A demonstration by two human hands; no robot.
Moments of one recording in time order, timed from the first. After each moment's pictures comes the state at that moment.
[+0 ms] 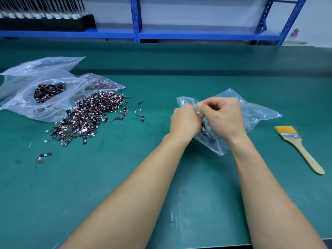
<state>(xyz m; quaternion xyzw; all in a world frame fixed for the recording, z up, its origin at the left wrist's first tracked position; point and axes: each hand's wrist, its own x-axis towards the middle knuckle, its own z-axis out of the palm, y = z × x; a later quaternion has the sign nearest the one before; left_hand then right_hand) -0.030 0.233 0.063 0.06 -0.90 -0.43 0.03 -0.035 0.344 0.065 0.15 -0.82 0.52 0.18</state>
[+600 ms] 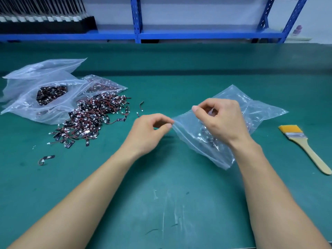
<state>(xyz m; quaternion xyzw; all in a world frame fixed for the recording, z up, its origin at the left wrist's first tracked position) 0.011 0.129 0.034 -0.06 -0.86 -0.49 0.10 -0.030 0.343 0.063 0.19 -0.88 0.39 0.21</state>
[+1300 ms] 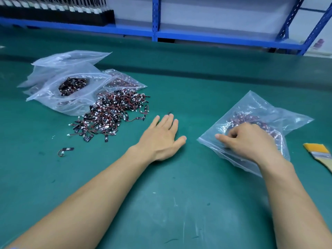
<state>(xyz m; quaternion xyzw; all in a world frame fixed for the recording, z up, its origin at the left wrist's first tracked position) -0.012 0.099 0.001 -0.09 -0.99 -0.06 -0.02 -0.039 0.350 0.049 0.06 -0.99 0.11 0.02</state>
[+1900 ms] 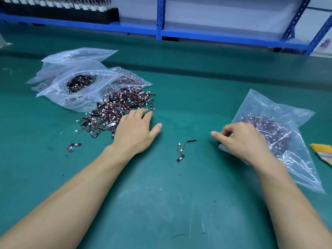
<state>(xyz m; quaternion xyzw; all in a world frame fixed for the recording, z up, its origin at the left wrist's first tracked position) 0.016 0.037 0.014 0.04 -0.99 -0.08 0.09 -0.037 0.328 0.038 0.11 -0.98 0.15 0.04</state>
